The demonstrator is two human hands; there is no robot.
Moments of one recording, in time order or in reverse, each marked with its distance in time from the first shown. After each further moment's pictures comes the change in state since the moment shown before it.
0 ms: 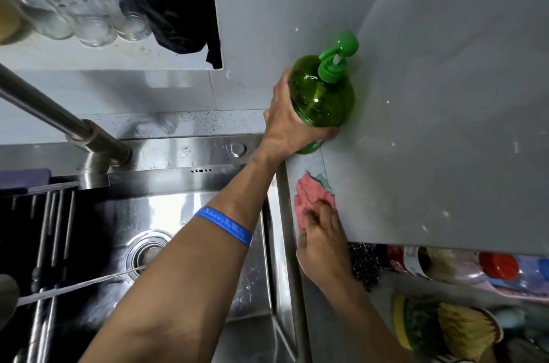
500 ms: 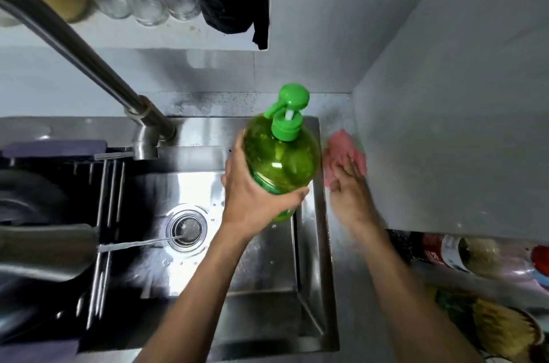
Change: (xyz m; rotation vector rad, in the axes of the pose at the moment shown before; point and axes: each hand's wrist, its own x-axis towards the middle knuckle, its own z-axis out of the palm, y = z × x) left_hand -0.162 -0.021 -0.088 0.061 0.221 -0.242; right_hand 0.066 -0.005 -0.005 0.310 -0.047 -0.040
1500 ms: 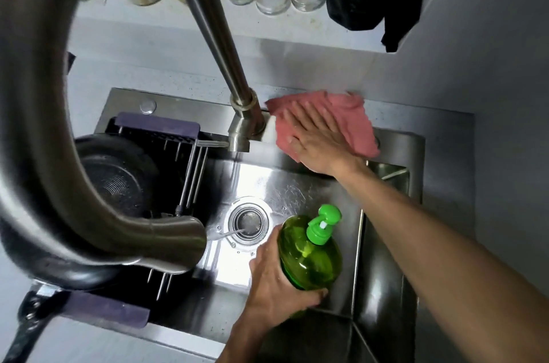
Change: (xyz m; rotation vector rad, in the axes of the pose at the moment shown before) left_hand -0.095 -0.108 -0.058 0.277 -0.118 -0.359; right_hand 0.110 -0.197 0.079 -0.476 -0.227 -0.633
